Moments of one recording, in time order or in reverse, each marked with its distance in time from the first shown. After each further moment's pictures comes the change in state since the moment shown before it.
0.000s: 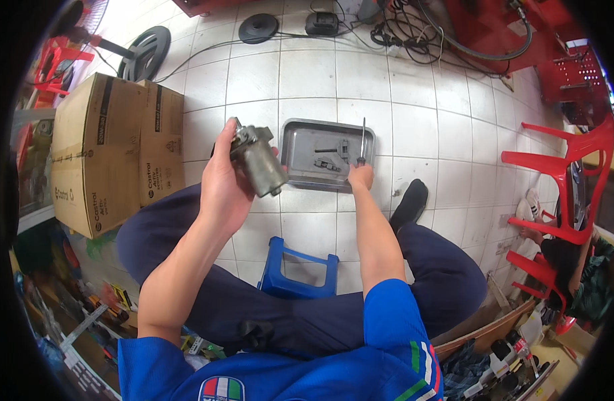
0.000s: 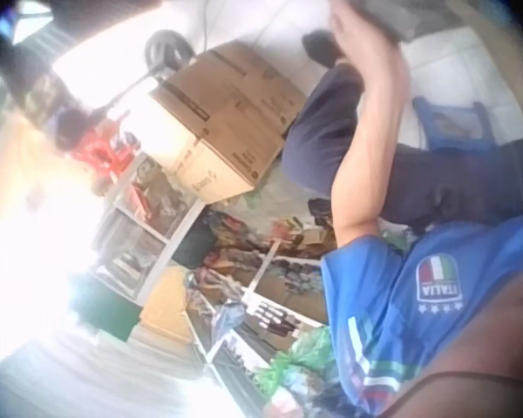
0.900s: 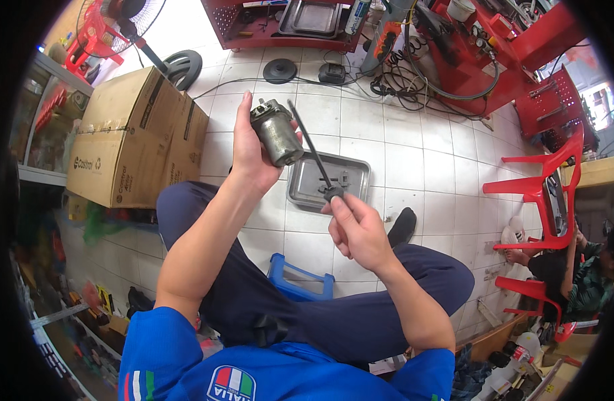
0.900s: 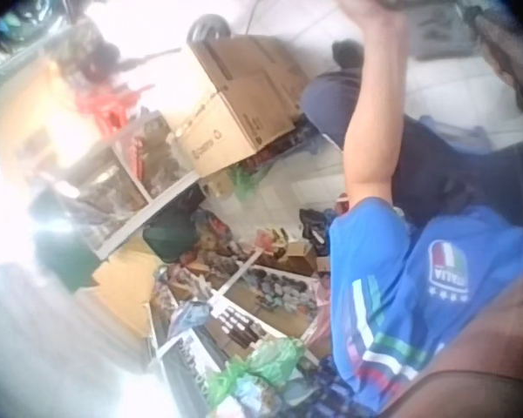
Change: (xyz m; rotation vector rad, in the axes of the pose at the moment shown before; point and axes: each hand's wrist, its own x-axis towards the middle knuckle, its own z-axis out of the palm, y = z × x) left_hand -0.039 0.045 0.017 -0.338 -0.183 0.110; right_hand -0.307 -0.214 -0.311 0.542 -0.854 -0.394
